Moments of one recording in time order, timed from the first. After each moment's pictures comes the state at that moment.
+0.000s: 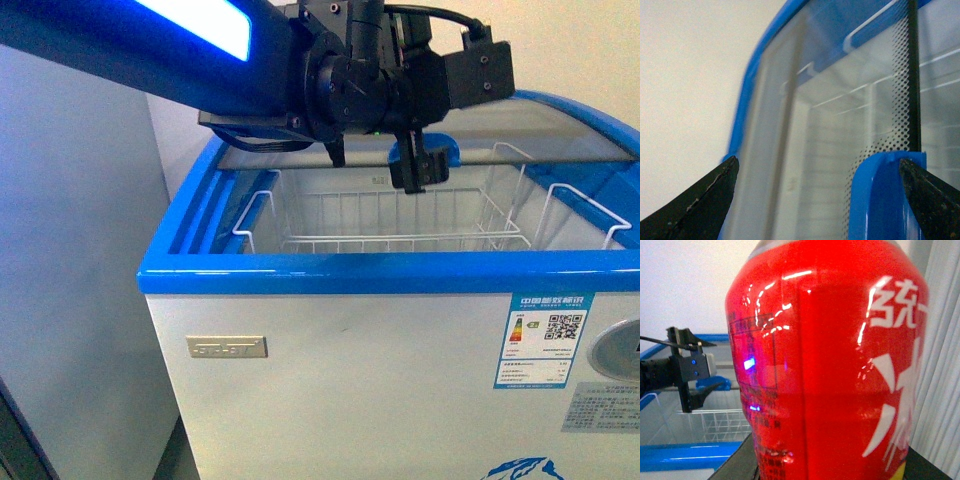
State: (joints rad) left arm -0.50 2.54 2.27 0.26 0.21 1.32; right arm 0.00 0.32 0.40 0.11 0.20 -0.05
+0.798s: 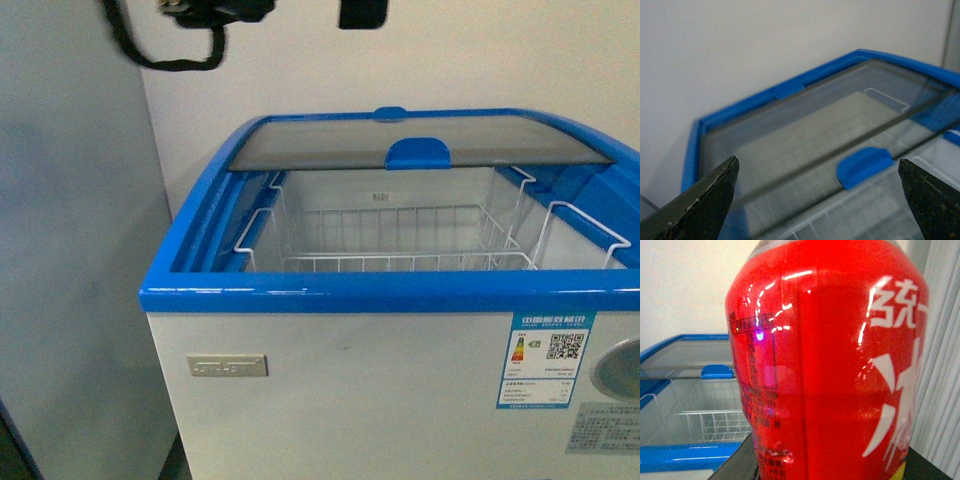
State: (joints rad) left arm -0.44 1.71 1.36 0.29 0.10 0.03; right arm 0.00 0.32 0.40 0.11 0.20 -0.05
